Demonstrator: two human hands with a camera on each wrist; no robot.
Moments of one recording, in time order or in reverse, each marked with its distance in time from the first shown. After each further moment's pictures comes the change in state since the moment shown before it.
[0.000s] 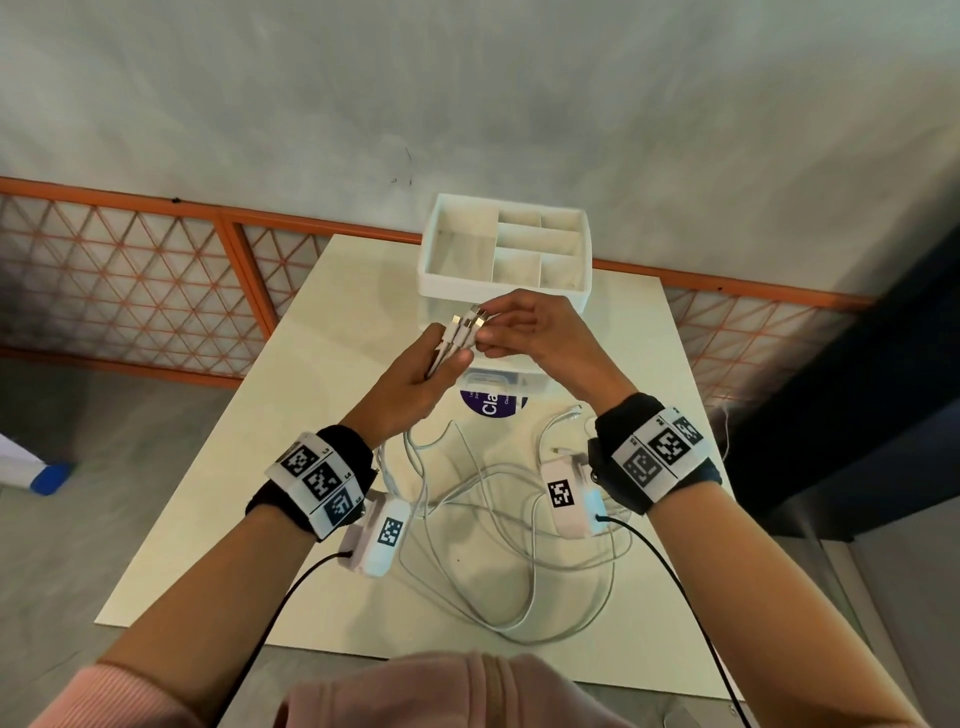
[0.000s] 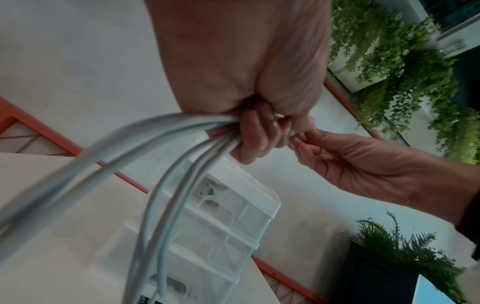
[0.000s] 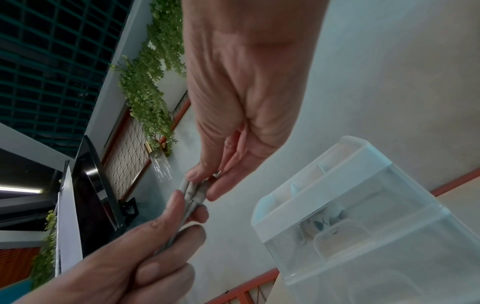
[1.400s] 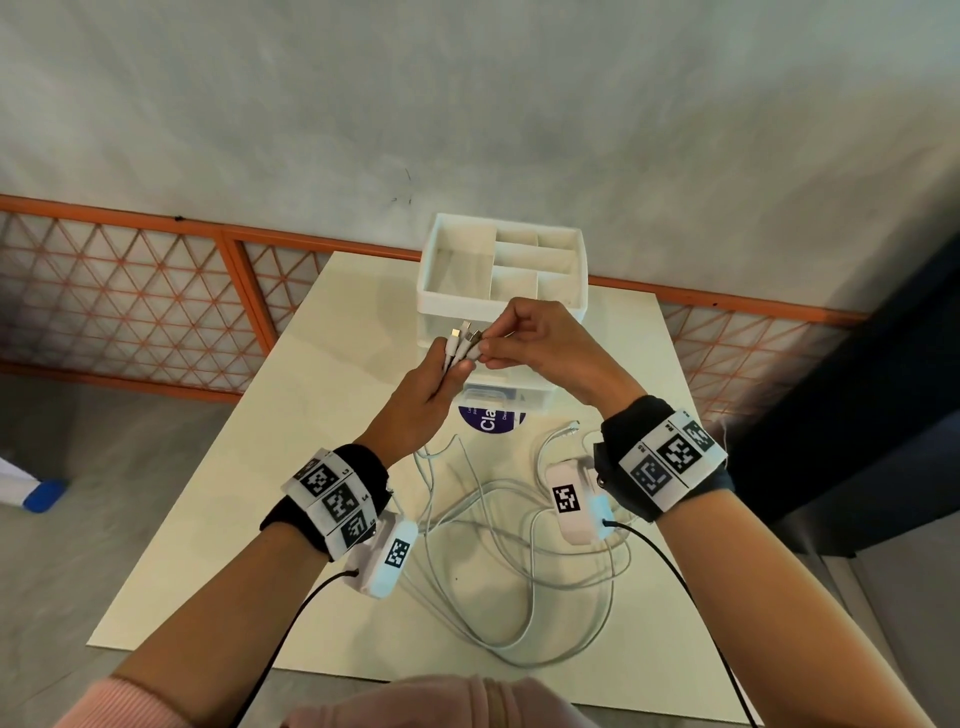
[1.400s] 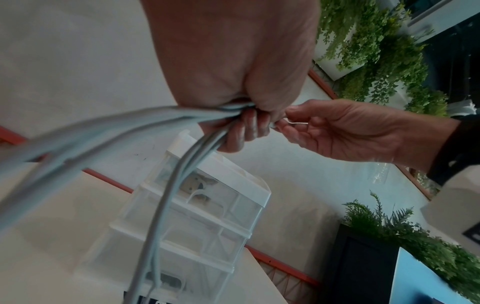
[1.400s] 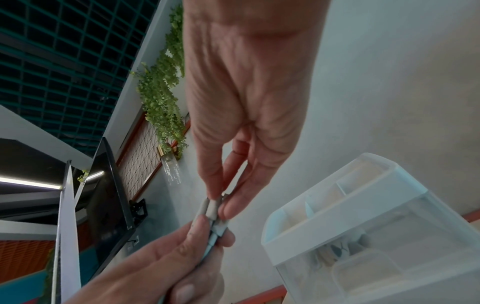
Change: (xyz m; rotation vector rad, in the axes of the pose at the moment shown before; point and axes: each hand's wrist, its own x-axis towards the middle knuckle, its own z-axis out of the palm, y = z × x) left_hand 0.007 -0.001 0.011 0.146 0.061 0.072; right_hand 0.002 -0.016 -0.003 -0.118 -0.011 0.039
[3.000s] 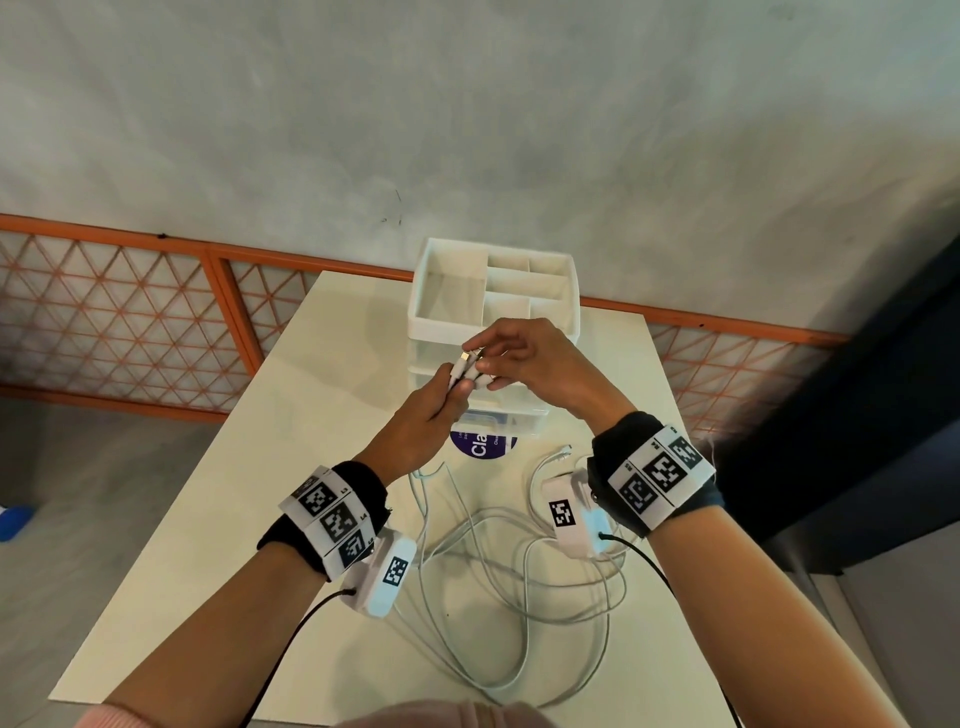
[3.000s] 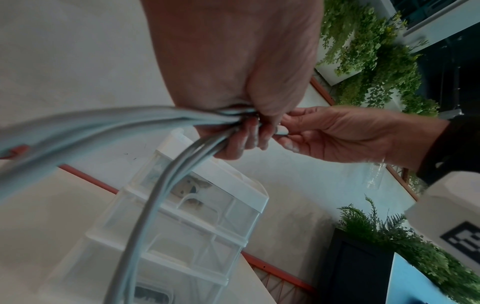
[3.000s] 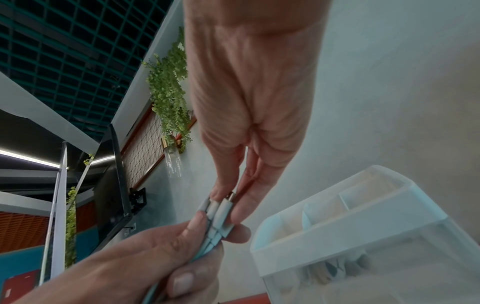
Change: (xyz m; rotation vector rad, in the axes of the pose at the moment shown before) left_hand 0.022 -0.008 0.003 -0.051 -0.071 0.002; right_hand 0.022 0.001 -0.008 -0.194 -0.057 -0.072
